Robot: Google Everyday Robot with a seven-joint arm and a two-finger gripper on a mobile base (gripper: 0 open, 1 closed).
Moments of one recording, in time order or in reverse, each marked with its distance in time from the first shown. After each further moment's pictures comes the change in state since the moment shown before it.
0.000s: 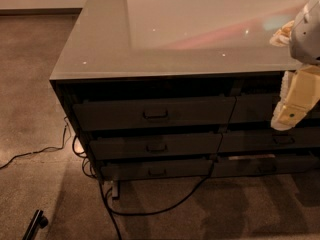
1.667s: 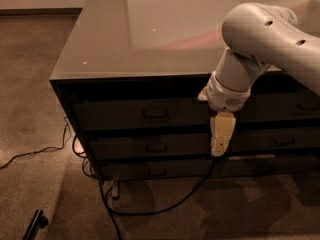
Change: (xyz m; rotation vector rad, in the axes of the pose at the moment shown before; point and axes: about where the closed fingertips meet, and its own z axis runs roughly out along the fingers) arm -0.050 0.011 0.203 -0.302 -0.025 -0.230
